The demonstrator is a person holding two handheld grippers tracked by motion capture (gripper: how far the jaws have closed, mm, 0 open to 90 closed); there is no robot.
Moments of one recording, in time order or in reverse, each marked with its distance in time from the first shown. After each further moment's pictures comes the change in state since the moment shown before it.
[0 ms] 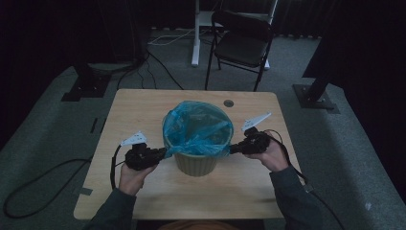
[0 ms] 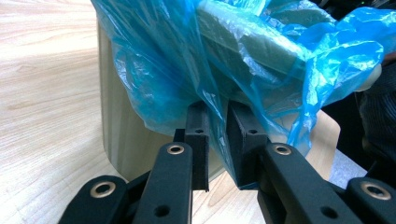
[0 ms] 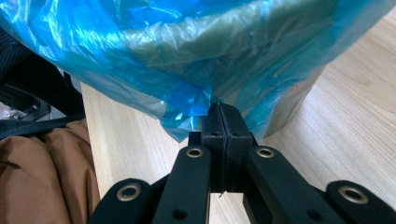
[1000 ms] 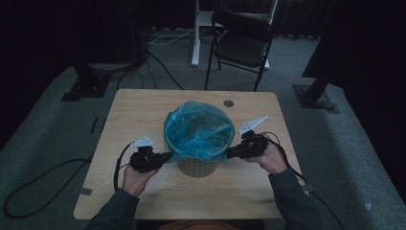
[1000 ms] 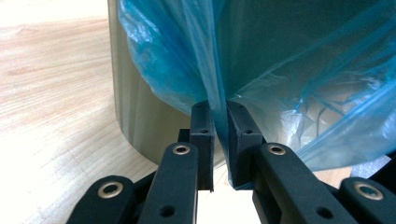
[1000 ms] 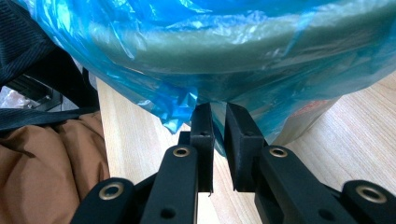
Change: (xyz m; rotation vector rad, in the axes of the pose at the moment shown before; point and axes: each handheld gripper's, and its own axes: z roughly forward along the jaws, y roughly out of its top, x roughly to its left) left arm 0.007 -0.013 0.020 0.118 0.063 -0.012; right arm 0.009 0.000 0.005 0.012 0.050 -0.035
